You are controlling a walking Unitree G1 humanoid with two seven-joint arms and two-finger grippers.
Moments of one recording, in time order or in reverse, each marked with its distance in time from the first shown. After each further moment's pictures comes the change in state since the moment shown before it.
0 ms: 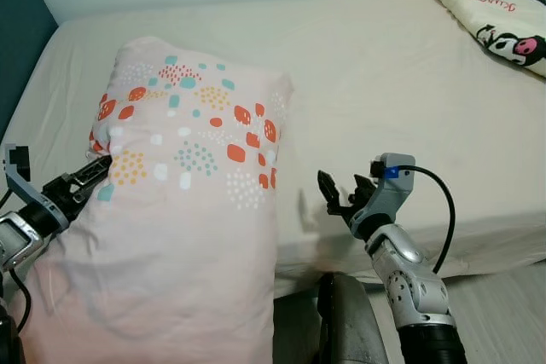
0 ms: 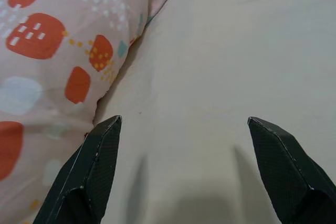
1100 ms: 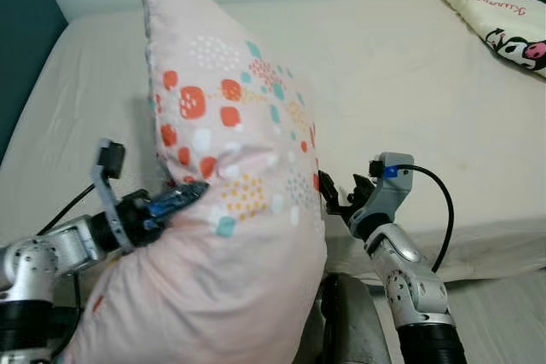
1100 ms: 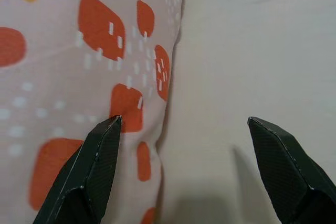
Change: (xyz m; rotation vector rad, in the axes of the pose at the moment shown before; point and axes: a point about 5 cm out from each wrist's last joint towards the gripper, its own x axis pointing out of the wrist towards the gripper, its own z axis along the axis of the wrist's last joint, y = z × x) left arm 0.035 -0.079 -0.089 0.177 0.389 -0.368; right arm 0.000 0.001 0.000 0.001 0.001 -0.002
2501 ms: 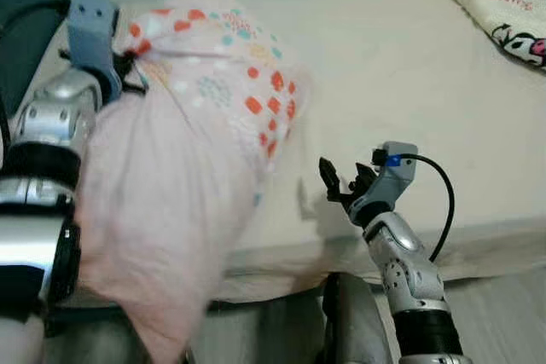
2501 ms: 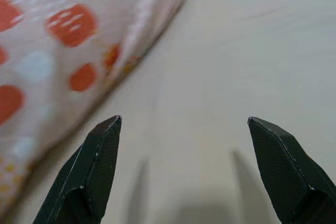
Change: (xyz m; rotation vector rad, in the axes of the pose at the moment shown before) left arm 0.020 0.006 0.209 0.977 -0.360 1.229; right arm 0.010 -0.001 0.012 0.016 -0.062 -0.022
